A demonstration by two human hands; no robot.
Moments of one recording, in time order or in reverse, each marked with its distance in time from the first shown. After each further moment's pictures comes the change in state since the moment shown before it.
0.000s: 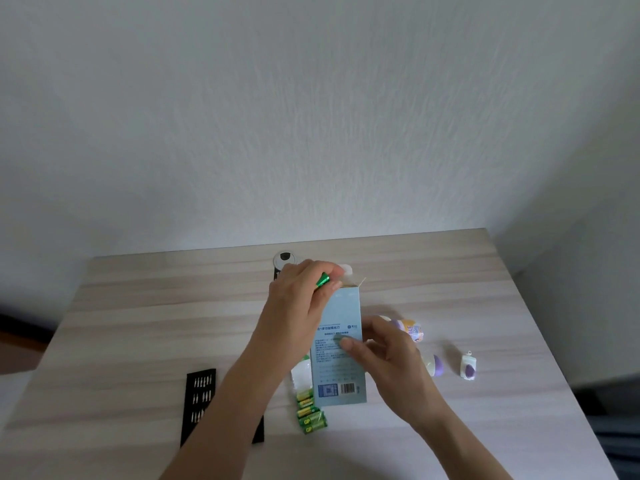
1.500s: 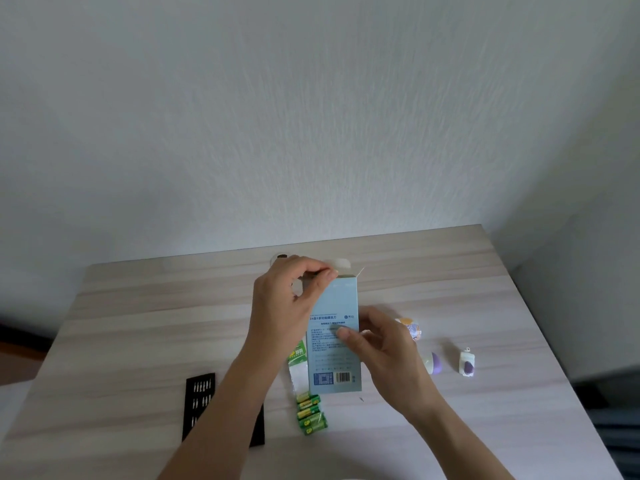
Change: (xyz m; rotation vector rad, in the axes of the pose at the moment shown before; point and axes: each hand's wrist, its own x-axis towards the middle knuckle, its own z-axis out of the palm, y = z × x) left_hand 0.008 -0.002 0.004 -0.240 0.177 -0.067; right_hand 0.006 -0.007 0.001 0.016 0.049 -0.035
